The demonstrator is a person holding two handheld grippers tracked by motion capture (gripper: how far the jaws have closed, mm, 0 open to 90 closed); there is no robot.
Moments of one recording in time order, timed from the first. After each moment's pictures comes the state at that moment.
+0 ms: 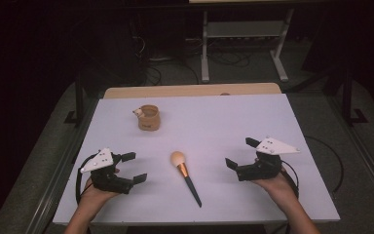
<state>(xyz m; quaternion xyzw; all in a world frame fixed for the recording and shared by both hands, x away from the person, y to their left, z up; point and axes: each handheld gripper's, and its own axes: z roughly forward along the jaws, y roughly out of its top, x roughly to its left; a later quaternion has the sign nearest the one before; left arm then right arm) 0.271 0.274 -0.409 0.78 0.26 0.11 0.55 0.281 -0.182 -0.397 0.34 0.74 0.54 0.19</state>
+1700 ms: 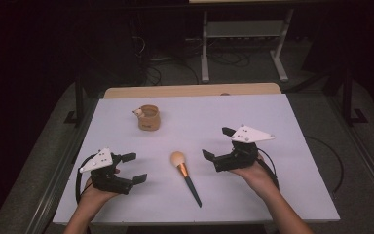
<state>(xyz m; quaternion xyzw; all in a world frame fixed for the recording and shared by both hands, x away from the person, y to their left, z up) 0.272 0.275 -0.409 0.78 0.26 0.10 0.56 0.304 -0.126 -0.375 0.30 0.75 0.56 0.18</state>
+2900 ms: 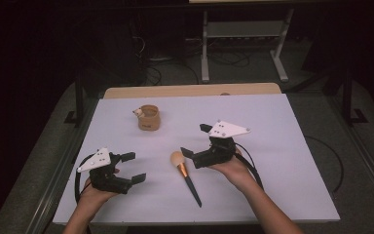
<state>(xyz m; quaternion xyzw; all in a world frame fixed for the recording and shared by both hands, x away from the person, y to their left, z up) 0.271 0.277 -0.407 0.78 0.26 0.10 0.56 0.319 -0.074 -0.370 0.26 0.75 0.58 0.15</state>
